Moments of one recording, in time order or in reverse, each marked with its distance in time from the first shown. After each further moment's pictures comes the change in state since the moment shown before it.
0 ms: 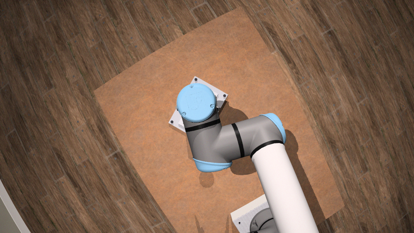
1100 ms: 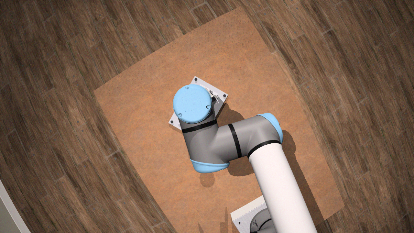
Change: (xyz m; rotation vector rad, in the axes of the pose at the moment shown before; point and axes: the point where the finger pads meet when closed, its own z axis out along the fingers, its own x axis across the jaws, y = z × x) arm -0.001 0.000 0.000 0.000 -0.001 -0.615
